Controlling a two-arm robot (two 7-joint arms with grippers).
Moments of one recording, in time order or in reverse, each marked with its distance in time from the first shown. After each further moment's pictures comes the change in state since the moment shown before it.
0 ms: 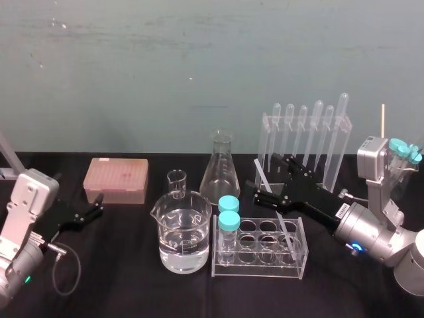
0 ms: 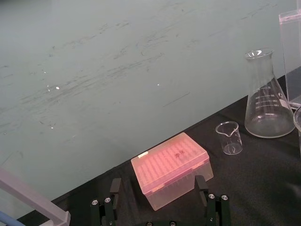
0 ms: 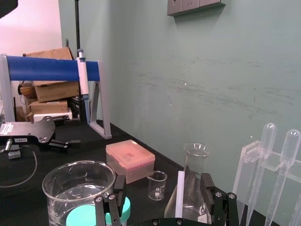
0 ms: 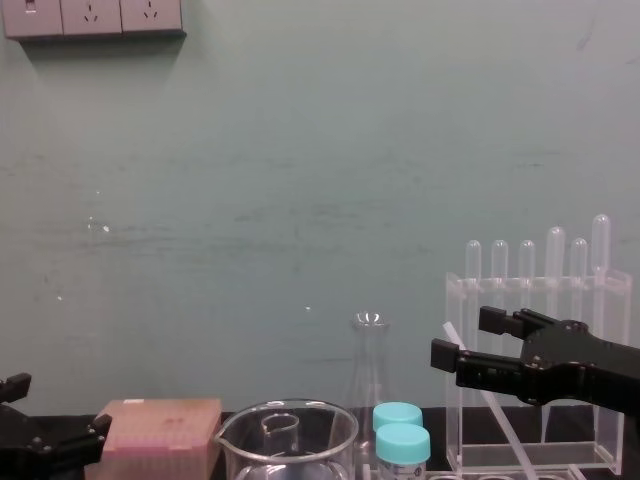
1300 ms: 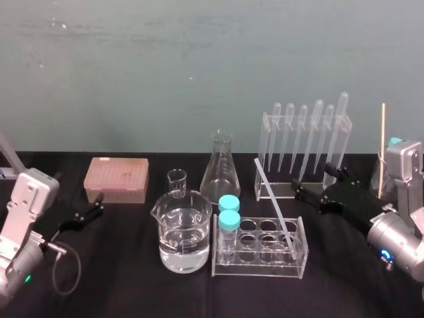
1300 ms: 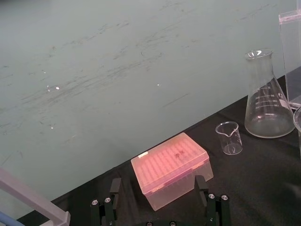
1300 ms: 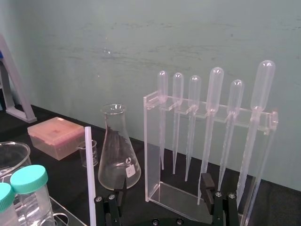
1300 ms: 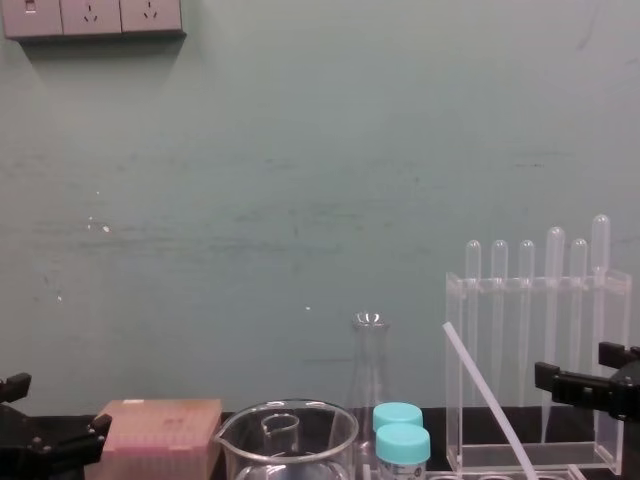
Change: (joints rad) left arm 0.000 0.000 0.000 0.000 0.000 0.000 0.000; right arm -0.146 0.026 0.138 -0.150 -0.066 0.202 -0.291
